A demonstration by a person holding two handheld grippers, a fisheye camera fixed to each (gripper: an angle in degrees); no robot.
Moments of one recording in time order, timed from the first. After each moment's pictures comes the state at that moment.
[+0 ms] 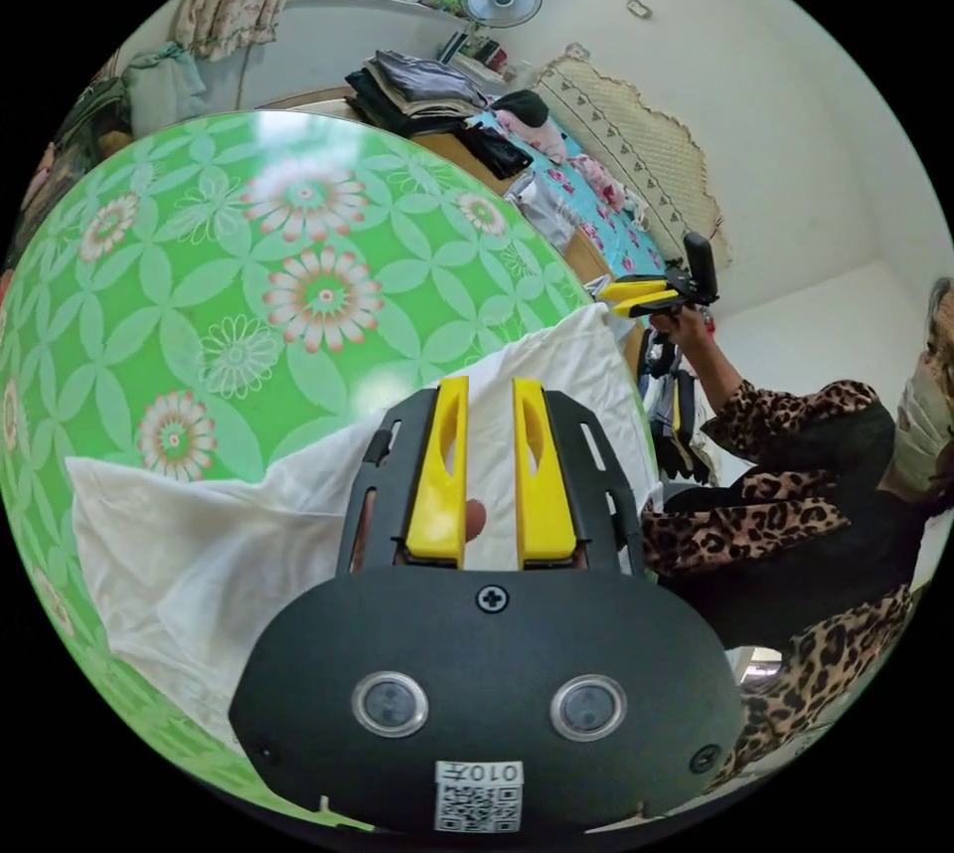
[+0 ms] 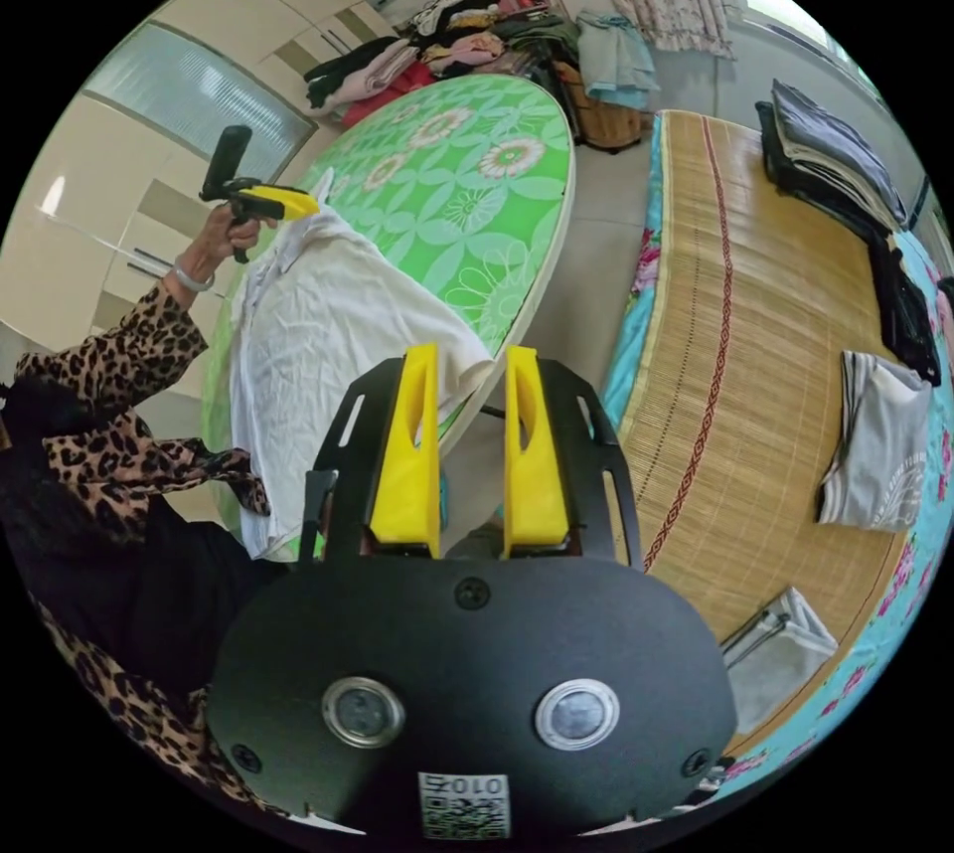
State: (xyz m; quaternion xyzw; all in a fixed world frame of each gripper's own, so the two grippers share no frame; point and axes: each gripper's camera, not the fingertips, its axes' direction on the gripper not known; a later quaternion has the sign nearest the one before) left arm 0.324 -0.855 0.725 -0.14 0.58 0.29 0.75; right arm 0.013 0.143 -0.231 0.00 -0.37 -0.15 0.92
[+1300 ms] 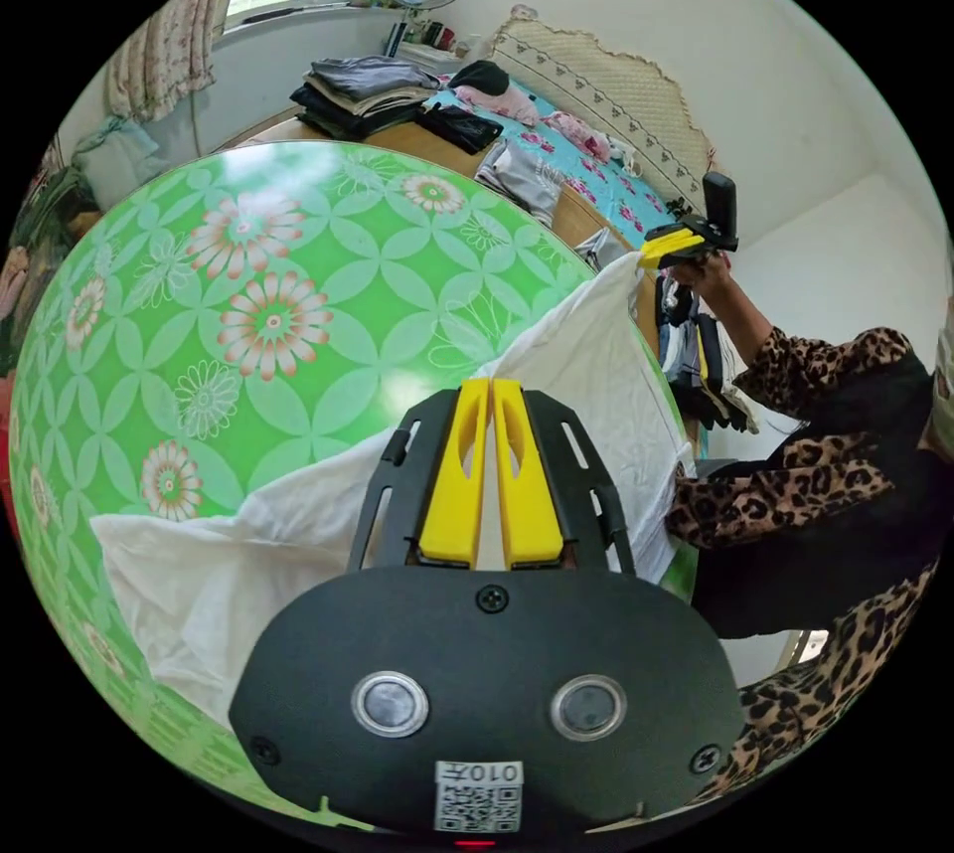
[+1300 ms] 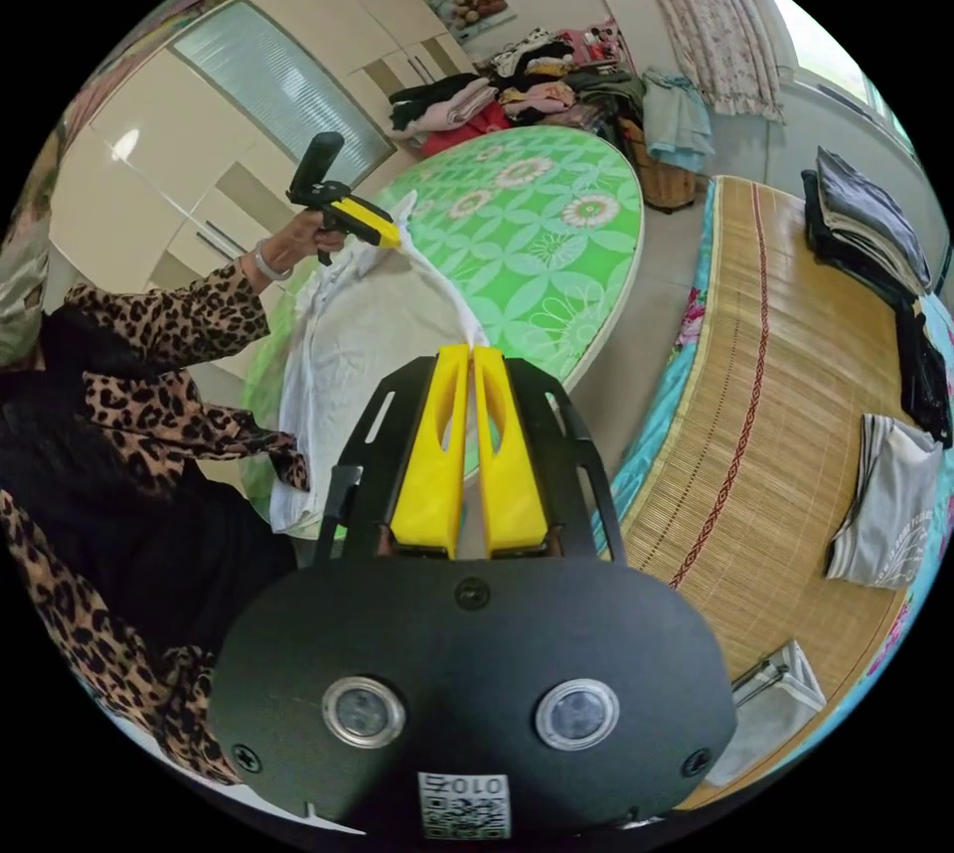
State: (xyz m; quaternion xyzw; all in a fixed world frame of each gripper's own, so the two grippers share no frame) left arm 0.334 -0.831 0.698 -0.10 0.54 0.37 0.75; right arm 0.065 0.245 -0.301 0.08 -0.42 -0.20 0.88
